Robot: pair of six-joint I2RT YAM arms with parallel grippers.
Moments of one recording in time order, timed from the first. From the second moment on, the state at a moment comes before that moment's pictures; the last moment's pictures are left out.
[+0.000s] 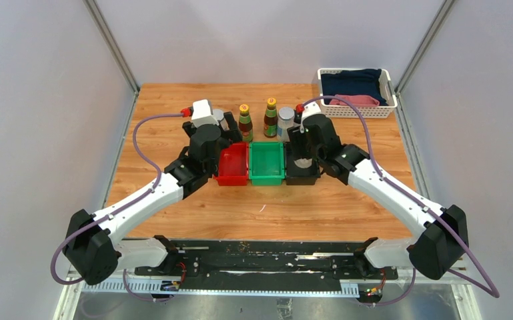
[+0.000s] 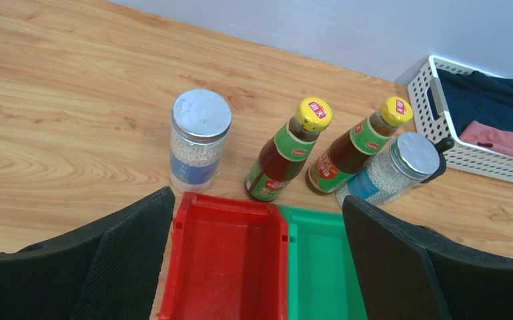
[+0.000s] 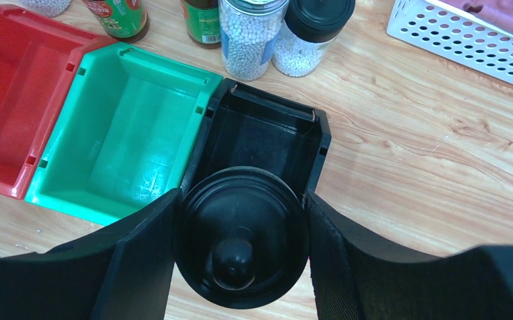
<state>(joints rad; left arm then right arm) -0.69 1.20 0.89 0.10 -0.68 -0.43 0.66 1.28 1.10 -0.40 0.33 0.09</state>
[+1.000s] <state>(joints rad) -0.69 1.20 0.86 0.10 -0.70 -0.43 0.66 1.31 1.04 -0.29 0.33 0.13</state>
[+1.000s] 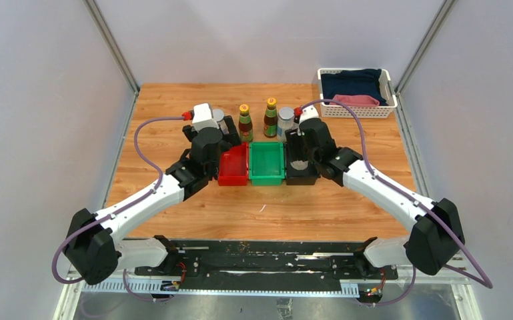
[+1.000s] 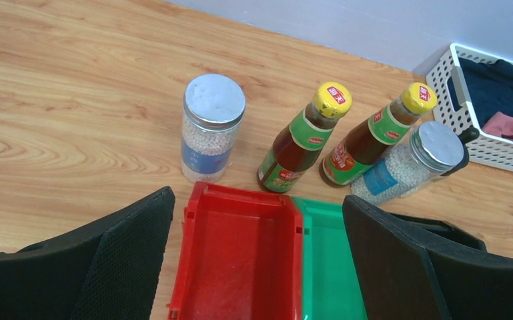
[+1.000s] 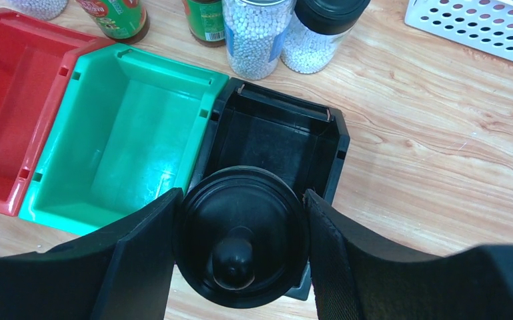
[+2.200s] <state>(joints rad) -0.69 1.22 0.85 0.10 -0.70 -0.44 0.64 1.39 0.96 -0.22 0.34 0.15</state>
